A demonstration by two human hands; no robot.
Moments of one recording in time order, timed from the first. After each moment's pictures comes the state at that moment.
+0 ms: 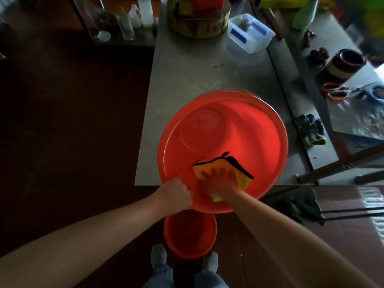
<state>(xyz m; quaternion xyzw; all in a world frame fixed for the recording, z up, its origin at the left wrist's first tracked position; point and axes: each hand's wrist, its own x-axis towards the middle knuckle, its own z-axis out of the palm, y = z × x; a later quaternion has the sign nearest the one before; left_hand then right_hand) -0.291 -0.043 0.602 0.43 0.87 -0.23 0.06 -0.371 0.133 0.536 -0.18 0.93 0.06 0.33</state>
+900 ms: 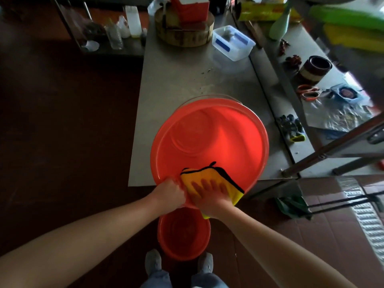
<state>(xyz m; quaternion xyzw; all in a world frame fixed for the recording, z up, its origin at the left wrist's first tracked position) -0.271 -0.033 0.602 0.37 0.88 -0.28 0.11 -0.297 0.148 0.557 -0.18 0.92 0.03 0.34</state>
